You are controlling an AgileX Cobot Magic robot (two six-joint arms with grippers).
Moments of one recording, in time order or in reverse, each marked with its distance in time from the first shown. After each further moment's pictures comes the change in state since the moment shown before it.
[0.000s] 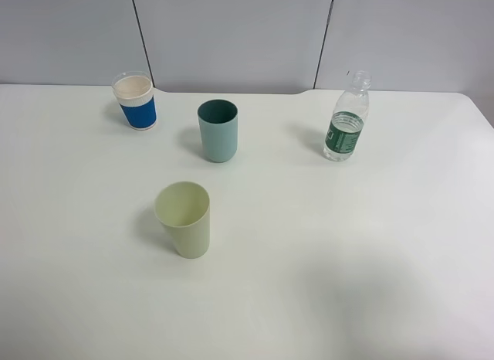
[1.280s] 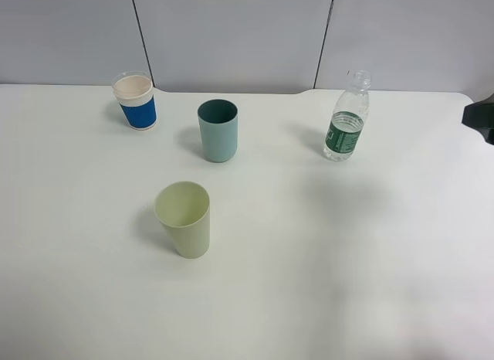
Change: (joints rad) left arm 0.000 0.000 0.000 0.000 0.000 0.000; right arm 0.000 0.841 -0.001 -0.005 -0.615 -0.017
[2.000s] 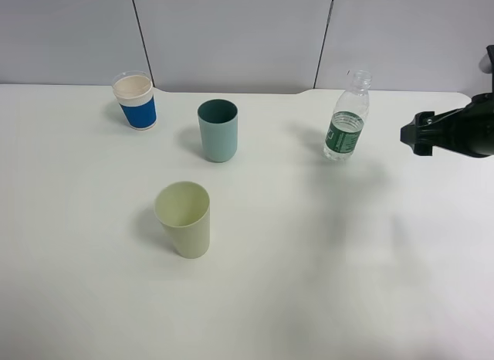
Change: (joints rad) left arm 0.000 0.000 0.000 0.000 0.000 0.000; right arm 0.058 0.454 0.000 -0.042 -0.366 0.028
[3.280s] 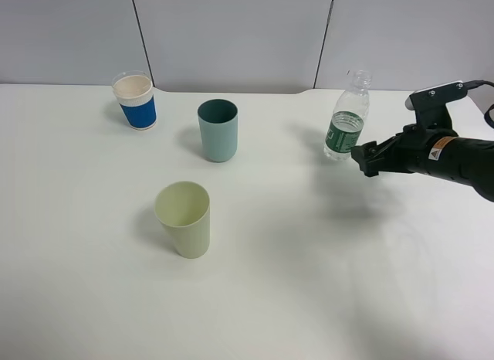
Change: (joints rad) left arm 0.000 0.000 0.000 0.000 0.000 0.000; right arm 0.000 0.499 0.001 -0.255 -0.631 0.021
